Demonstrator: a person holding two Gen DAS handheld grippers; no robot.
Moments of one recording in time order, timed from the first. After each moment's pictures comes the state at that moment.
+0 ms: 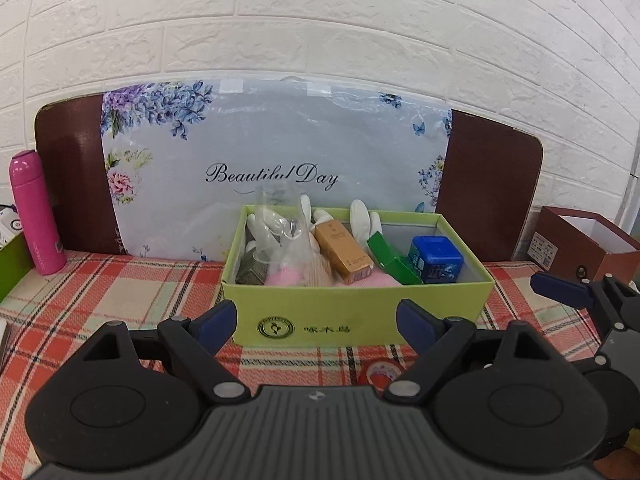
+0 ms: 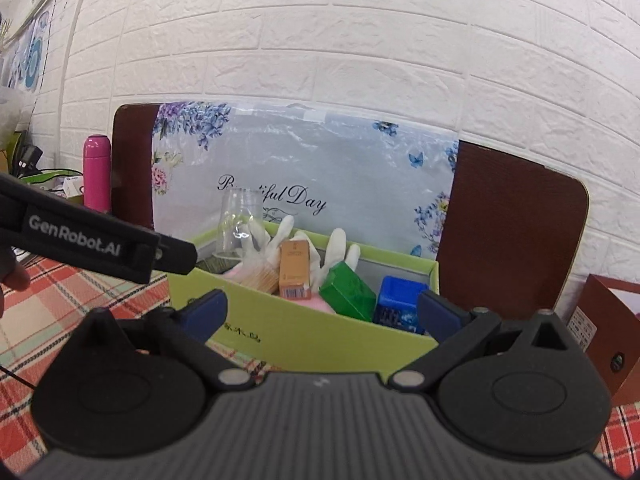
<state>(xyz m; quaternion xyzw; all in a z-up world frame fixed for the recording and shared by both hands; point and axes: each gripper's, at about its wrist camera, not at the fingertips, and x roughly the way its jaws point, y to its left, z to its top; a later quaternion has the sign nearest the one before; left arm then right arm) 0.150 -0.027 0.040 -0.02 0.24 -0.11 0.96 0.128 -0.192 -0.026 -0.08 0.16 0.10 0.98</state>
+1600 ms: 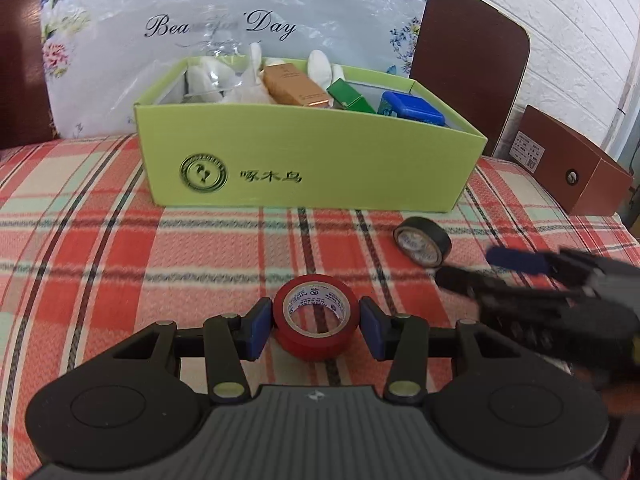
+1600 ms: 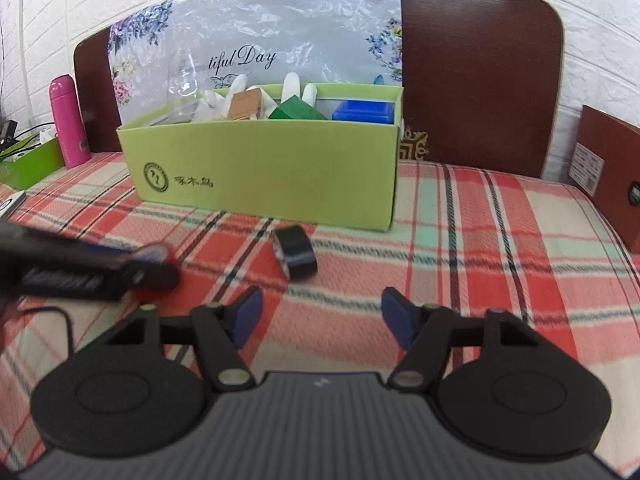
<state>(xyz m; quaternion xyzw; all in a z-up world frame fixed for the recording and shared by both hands) 0.165 -0.048 -0.059 -0.02 0.36 -0.16 0.92 0.149 -0.244 -0.103 -0.01 0.31 0.09 0.95</state>
